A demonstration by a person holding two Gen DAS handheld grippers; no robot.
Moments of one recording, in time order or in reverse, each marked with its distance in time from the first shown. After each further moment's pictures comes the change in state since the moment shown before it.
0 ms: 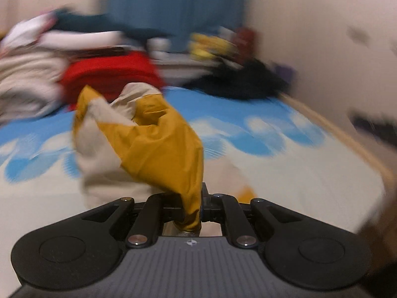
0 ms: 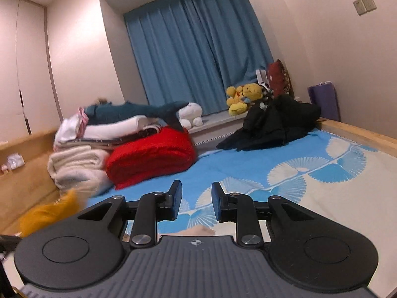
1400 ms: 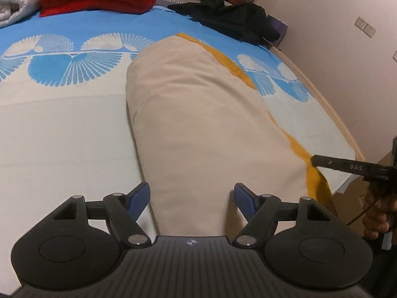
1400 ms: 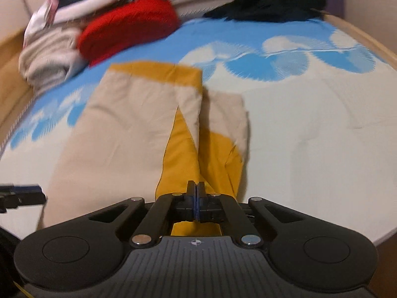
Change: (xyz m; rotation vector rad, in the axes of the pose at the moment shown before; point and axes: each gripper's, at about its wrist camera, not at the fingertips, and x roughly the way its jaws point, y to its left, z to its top) left arm 0.109 0.117 -0.072 -0.228 0.321 -0.233; right arm 0.069 0.010 -0.091 -0.006 0.599 -0.139
